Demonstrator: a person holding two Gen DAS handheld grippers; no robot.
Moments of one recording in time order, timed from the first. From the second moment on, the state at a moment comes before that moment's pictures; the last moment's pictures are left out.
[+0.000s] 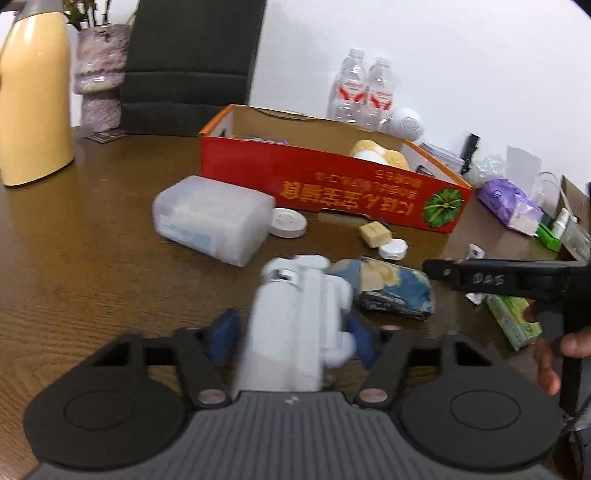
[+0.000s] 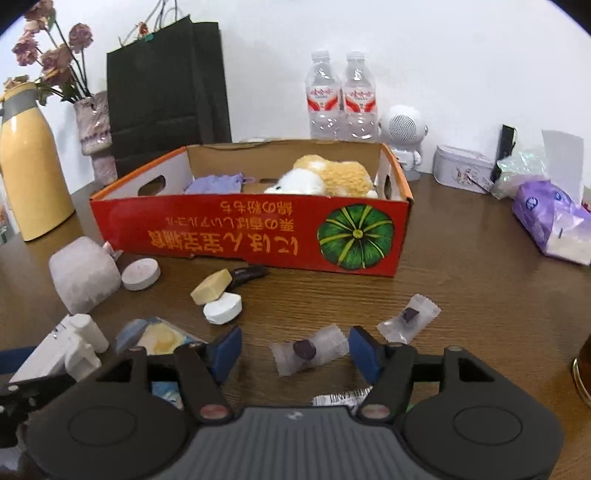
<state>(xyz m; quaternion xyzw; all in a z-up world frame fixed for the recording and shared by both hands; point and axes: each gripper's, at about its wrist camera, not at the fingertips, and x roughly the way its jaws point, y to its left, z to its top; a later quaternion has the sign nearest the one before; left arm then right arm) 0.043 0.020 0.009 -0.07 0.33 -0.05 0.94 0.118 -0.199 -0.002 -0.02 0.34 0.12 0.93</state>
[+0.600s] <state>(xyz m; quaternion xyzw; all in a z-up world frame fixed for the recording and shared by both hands) 0.023 0.017 0.025 -0.05 0.27 -0.05 0.96 0.109 -0.188 -0.004 -0.06 0.31 0.15 0.94</state>
